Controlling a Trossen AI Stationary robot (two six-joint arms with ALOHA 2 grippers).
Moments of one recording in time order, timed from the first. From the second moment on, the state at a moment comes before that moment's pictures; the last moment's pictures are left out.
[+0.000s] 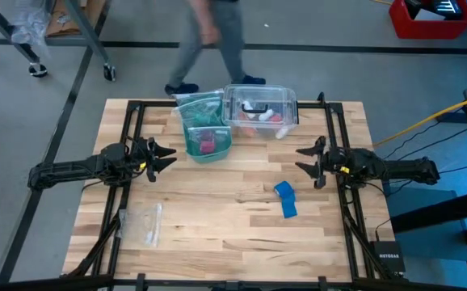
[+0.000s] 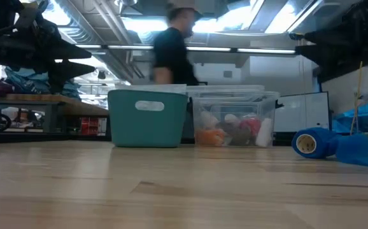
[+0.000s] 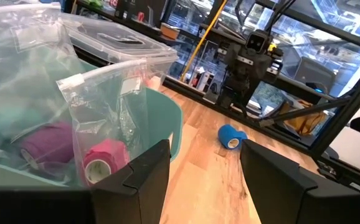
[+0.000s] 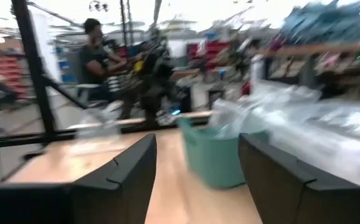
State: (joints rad) left arm 0.15 0.06 0.01 0.02 -0.09 -0.39; right arm 0.03 0.10 0.03 0.18 0.14 0.08
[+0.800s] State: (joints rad) left arm 0.15 0.06 0.01 0.02 -0.09 -0.39; right arm 0.03 0.64 0.20 -0.24 -0.10 0.48
